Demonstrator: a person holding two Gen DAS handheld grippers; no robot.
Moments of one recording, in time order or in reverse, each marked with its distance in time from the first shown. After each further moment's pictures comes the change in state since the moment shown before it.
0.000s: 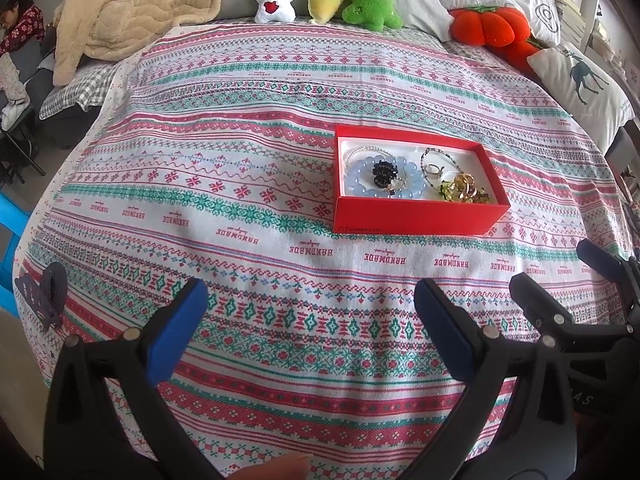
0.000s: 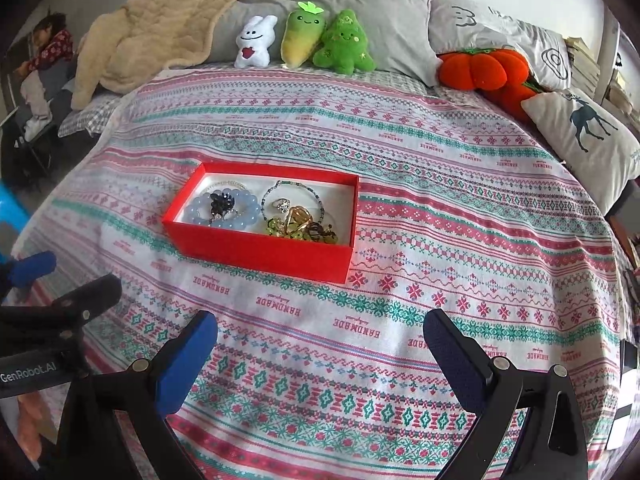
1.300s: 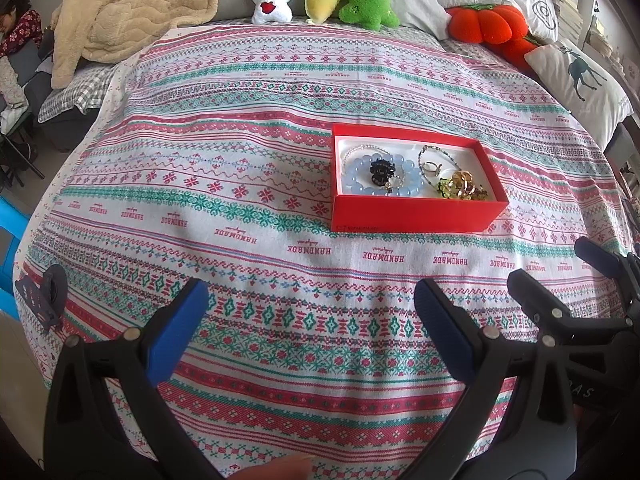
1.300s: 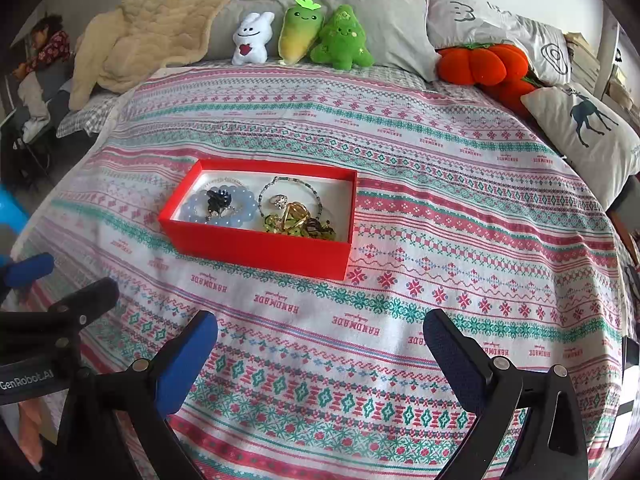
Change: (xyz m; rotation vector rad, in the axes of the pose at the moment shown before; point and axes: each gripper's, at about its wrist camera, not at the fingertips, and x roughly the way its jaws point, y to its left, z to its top) left arm 0.000 -0.002 -0.001 0.005 -0.002 0.001; right arm 0.004 -0.002 -0.002 0.004 0.006 0.002
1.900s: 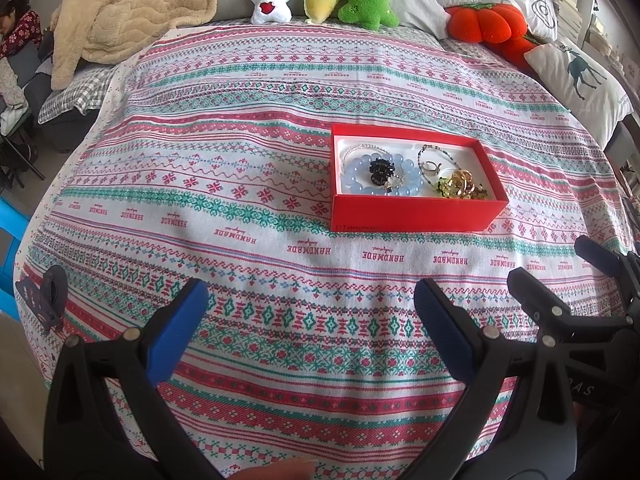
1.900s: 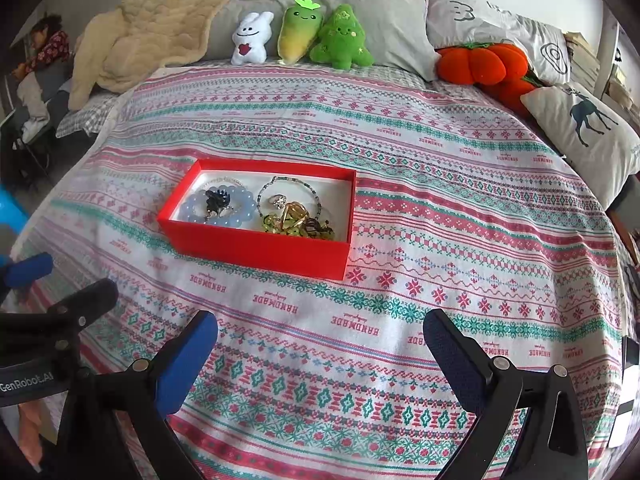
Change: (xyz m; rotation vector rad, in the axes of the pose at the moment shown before) left arm 0.000 0.000 0.000 0.003 -0.001 -0.001; right arm 0.001 0.000 0.000 0.002 0.002 -0.002
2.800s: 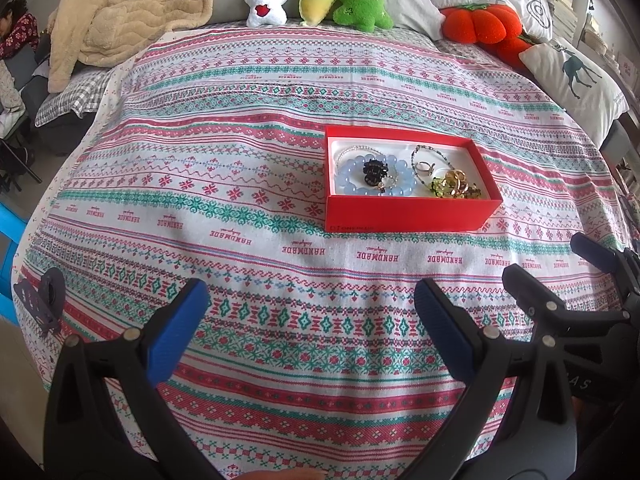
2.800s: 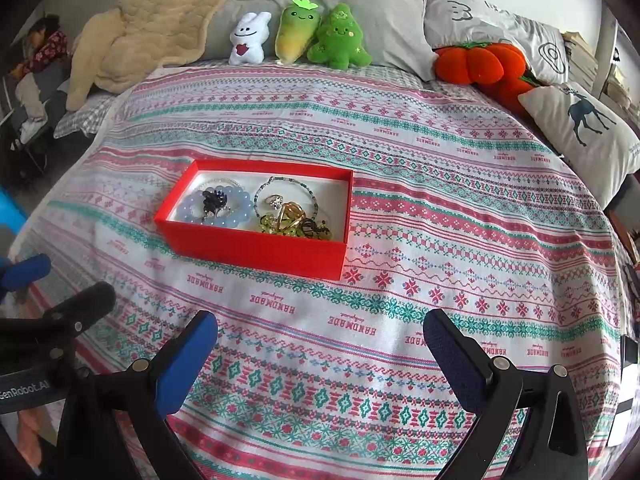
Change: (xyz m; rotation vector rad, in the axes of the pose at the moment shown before) left arm -0.003 -0.002 -0.001 0.011 -0.008 -0.013; right arm 0.001 -0.001 0.000 0.002 0.003 -0.005
